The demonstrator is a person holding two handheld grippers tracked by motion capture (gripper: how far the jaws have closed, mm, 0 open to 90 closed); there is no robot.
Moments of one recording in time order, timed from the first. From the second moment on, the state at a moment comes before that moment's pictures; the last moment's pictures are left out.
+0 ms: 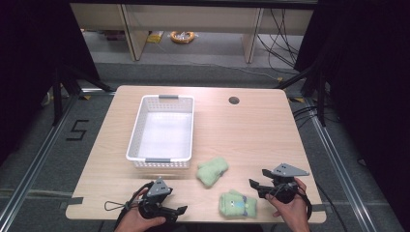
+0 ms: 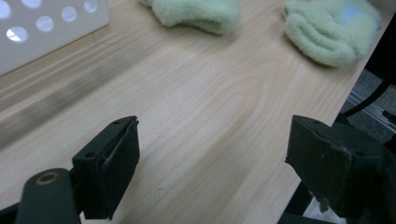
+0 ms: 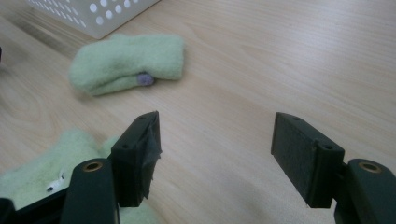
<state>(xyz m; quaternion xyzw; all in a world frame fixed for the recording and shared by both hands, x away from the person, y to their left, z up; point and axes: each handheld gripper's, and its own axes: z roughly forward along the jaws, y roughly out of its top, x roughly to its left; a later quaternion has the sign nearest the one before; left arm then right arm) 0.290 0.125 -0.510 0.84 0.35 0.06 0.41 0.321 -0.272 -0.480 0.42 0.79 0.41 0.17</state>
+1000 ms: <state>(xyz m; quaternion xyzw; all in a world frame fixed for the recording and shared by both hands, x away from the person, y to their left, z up) 0.325 0.077 -0.498 0.83 0.34 0.07 0.43 0.368 -0.223 -0.469 0.35 0.83 0.40 0.15</state>
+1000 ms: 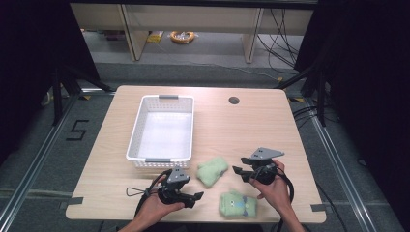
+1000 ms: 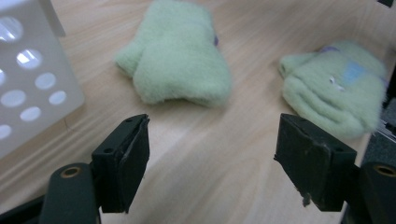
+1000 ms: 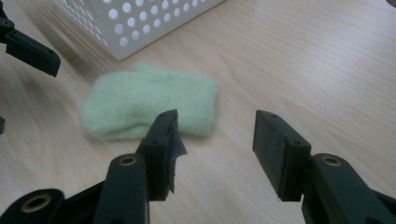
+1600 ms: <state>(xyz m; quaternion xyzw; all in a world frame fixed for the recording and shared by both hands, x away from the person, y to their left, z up) 0.337 0.053 -0.505 0.84 0.35 0.05 0.40 0.405 -0.187 -0.482 0.34 0.85 0.38 0.12</state>
